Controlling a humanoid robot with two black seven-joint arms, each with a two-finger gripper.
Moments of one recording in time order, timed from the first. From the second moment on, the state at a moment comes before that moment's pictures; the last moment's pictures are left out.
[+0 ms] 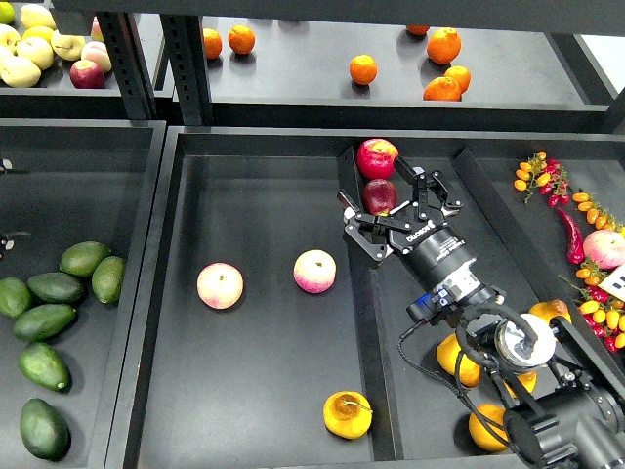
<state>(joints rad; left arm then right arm) -0.69 0.90 -0.53 -0.73 -0.35 -0.49 0.49 0.24 -0.16 1.06 1.27 0.36 0.26 -0.27</state>
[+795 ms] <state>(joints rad) -0.35 0.59 -0.92 -0.70 -0.87 -0.49 0.49 0.52 -0.59 0.60 1.28 0.36 0.25 -0.49</state>
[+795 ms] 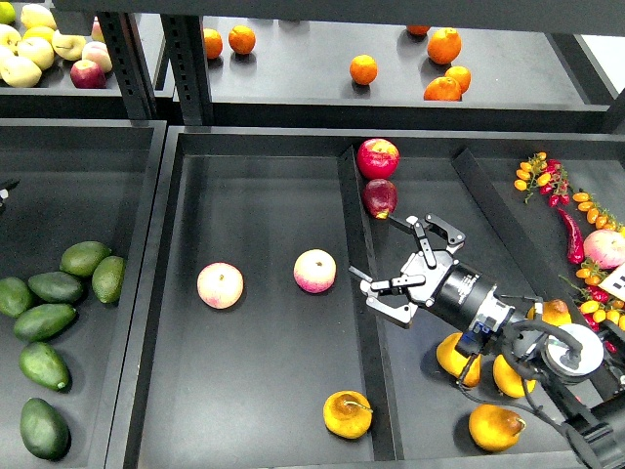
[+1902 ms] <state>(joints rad) -0.27 0.20 -1.18 -0.73 -0.80 -0.49 0.49 0.69 -0.56 0.09 1.25 0.15 0.25 -0.49</state>
